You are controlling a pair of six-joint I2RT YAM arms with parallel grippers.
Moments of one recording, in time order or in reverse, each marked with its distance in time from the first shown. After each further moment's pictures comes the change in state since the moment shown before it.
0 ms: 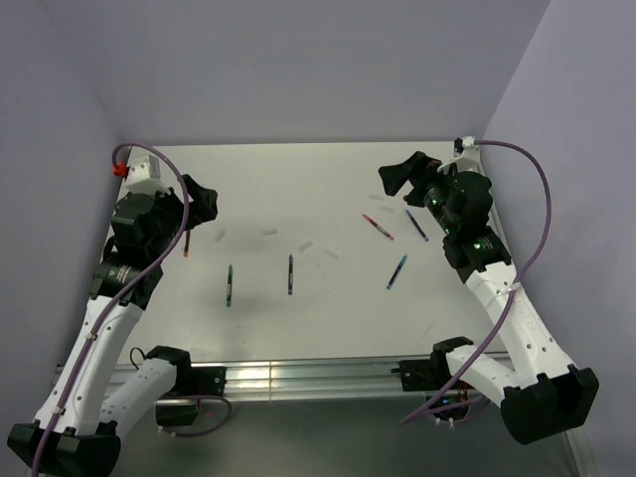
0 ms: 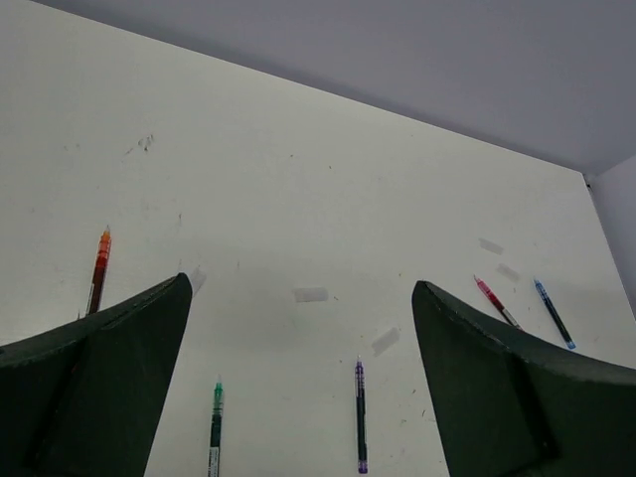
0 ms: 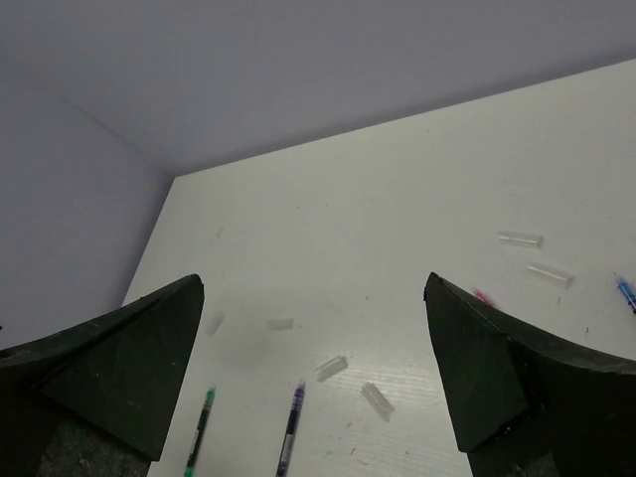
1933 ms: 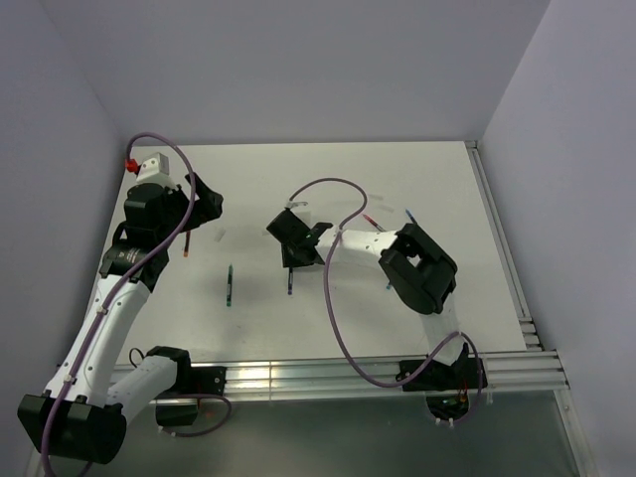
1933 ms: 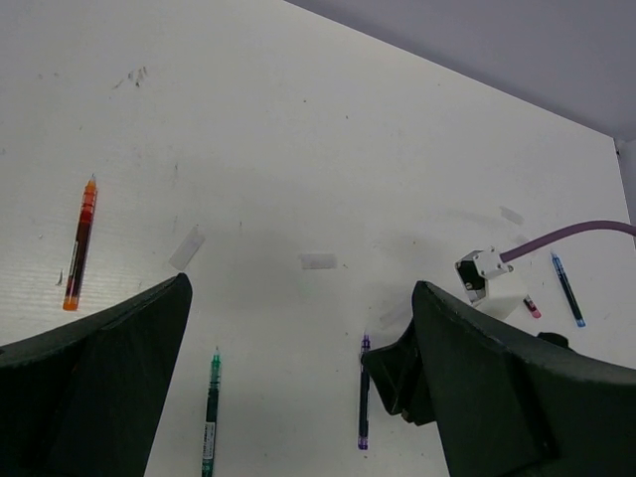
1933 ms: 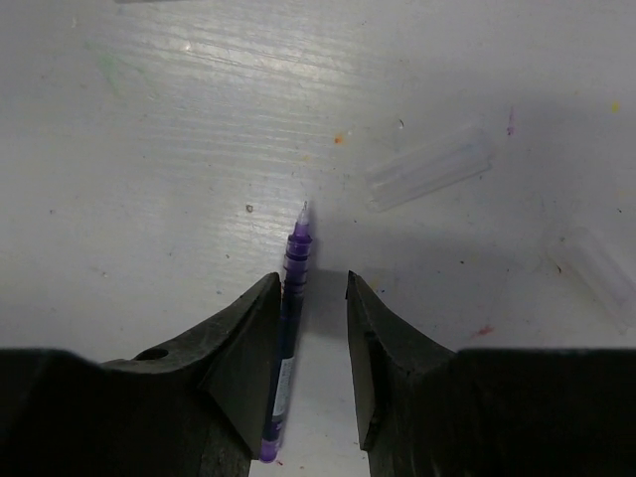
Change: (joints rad) left arm 0.047 0.123 0.000 -0.026 0.073 -0.042; right arm 0.679 1.021 0.411 -0.307 0.386 0.147
